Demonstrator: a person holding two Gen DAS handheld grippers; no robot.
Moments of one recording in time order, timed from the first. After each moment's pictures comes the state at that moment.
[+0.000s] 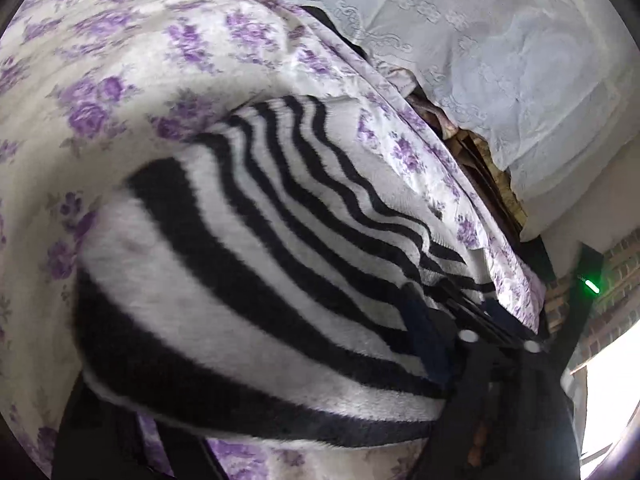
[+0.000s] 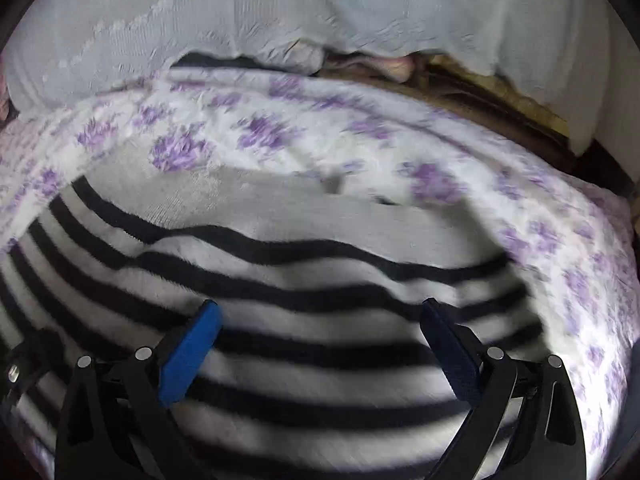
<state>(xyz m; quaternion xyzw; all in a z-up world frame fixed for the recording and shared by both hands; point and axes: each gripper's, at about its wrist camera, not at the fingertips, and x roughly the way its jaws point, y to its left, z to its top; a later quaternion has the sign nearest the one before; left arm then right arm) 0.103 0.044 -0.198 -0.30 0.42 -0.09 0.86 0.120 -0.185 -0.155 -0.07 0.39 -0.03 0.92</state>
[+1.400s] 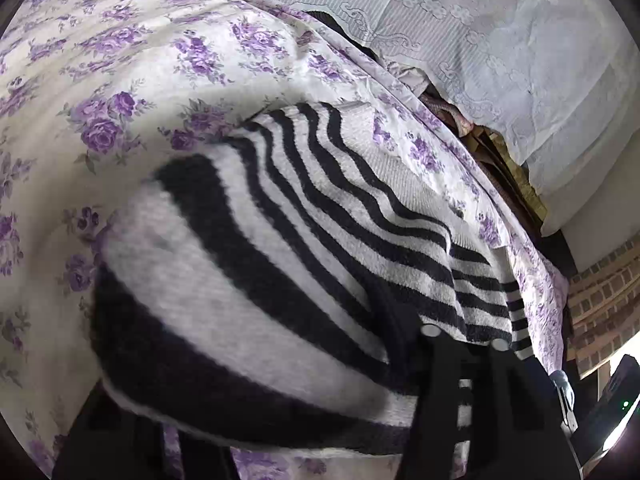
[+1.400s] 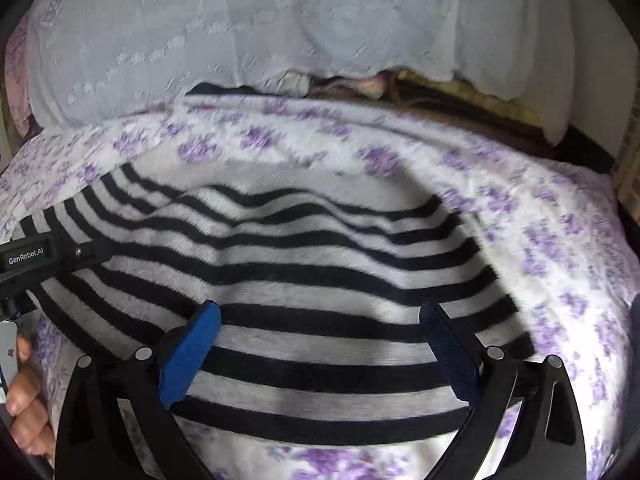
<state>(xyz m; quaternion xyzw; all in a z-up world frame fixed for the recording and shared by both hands) 0.106 0.046 -0.201 -0.27 0.41 -0.06 0.87 0.055 -0.220 -0.155 -0.04 0.36 0.00 0.93</state>
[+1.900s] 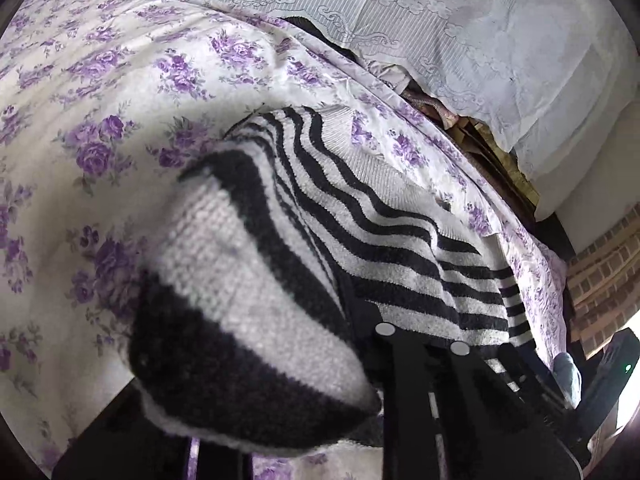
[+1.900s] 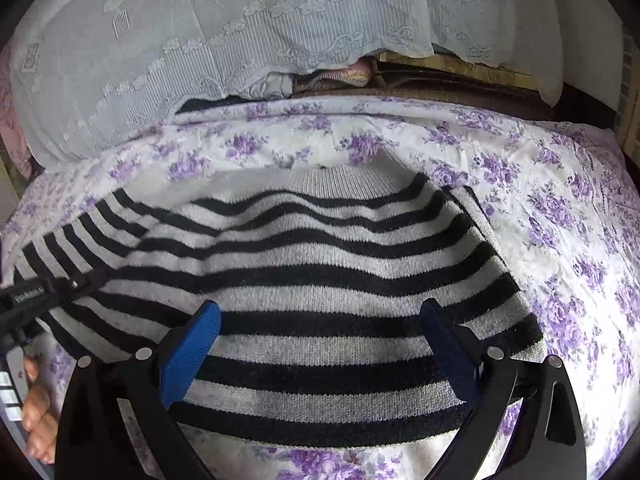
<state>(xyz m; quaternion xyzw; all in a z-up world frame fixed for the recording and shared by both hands) 0.099 0.038 -0.190 -0.23 0.41 -0.08 0.88 0.060 -0.249 -0.155 0.04 0.36 0.02 0.93</state>
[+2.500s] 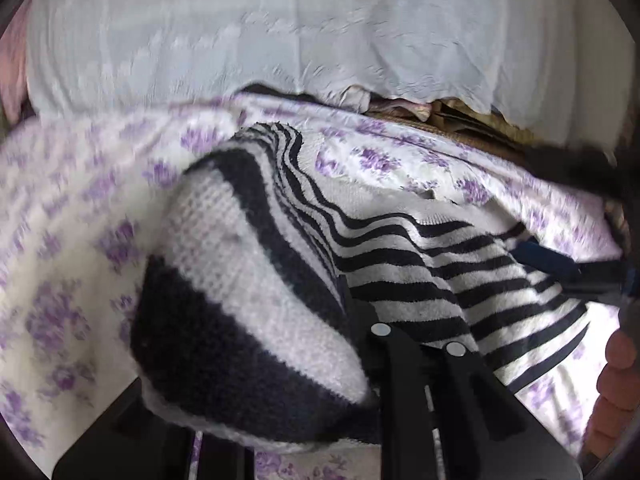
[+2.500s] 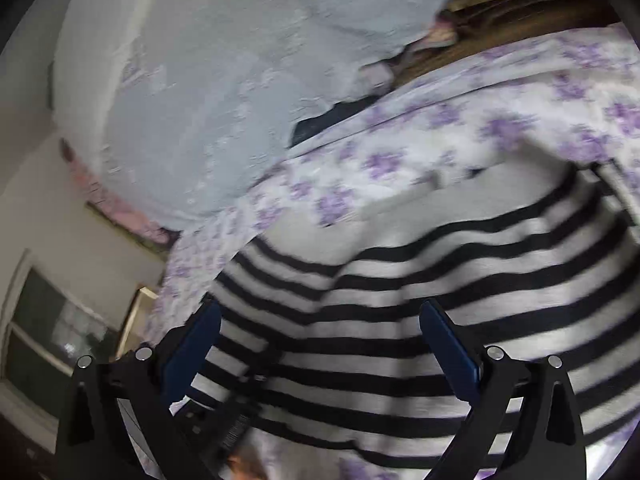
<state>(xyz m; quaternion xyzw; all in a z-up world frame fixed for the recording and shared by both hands) 0.061 -0.022 -0.157 -0.03 0.32 -0.04 0.95 0.111 -0.227 -0.123 0.28 0.40 0.27 0.83</state>
